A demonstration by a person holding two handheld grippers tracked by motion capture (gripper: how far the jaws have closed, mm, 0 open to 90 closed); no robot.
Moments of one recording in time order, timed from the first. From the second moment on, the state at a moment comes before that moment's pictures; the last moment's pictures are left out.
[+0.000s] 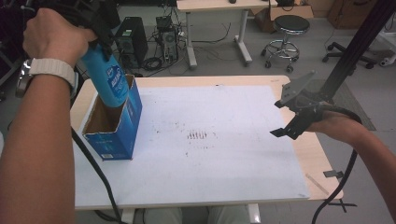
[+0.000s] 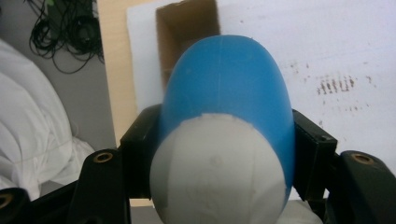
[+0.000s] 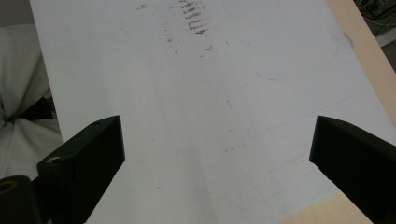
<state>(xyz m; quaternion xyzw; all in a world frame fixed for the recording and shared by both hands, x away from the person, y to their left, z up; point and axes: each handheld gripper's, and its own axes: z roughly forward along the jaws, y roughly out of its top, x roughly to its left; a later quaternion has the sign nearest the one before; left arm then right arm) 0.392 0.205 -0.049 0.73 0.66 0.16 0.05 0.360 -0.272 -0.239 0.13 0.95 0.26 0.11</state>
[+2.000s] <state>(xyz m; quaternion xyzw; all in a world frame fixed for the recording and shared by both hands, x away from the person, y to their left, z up) 0.411 0.252 -0.247 0.72 0.67 0.17 0.04 0.357 -0.277 -0.253 0.16 0.95 0.26 0.11</state>
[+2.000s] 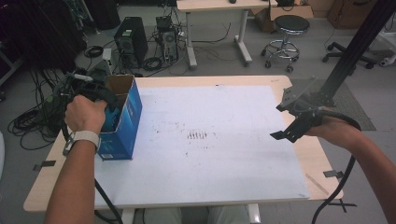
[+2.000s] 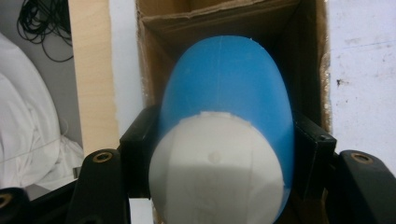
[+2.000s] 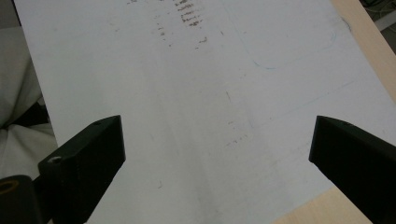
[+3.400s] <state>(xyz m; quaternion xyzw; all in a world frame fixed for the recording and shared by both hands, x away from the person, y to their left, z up) 0.413 0.260 -0.279 0.73 0.67 0.14 0.05 0.356 -0.274 -0.259 0.17 0.95 0.26 0.11</state>
